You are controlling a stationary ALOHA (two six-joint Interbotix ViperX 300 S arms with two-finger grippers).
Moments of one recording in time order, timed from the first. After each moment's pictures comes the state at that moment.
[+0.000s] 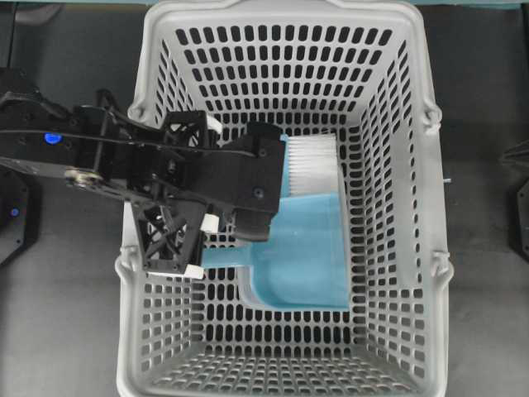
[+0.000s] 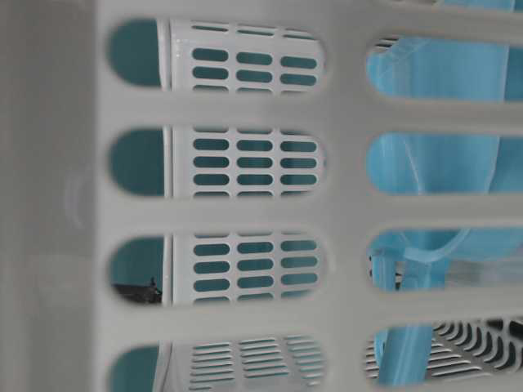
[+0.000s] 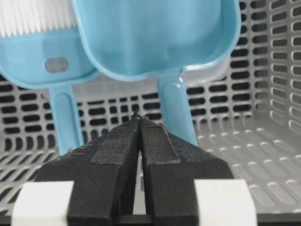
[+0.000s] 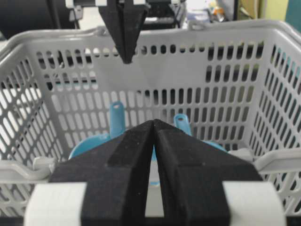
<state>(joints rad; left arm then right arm) -0.11 -0.08 0.05 0.04 1.16 -0.02 0.00 -1.26 1.13 0.01 0.23 0.03</state>
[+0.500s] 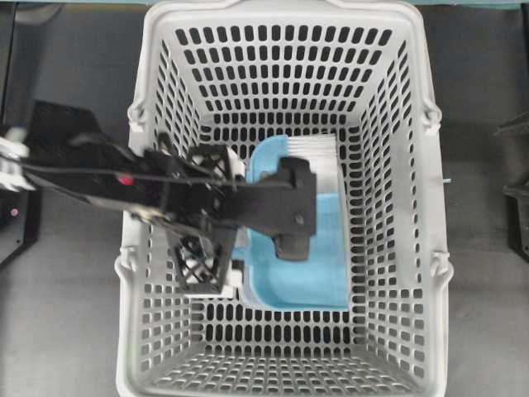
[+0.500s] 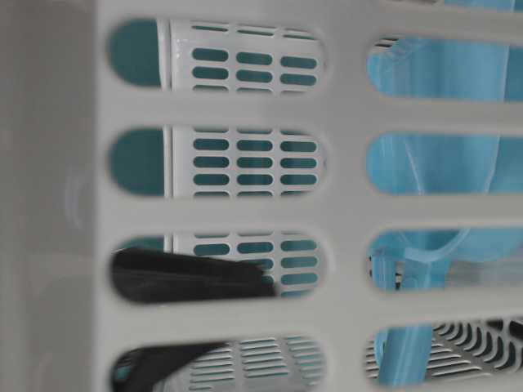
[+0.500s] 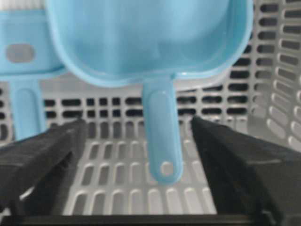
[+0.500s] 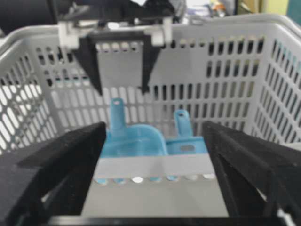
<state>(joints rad) -0.15 0.07 0.05 0.04 1.16 -0.14 0.00 -1.26 1.13 0.01 0.24 0.03</state>
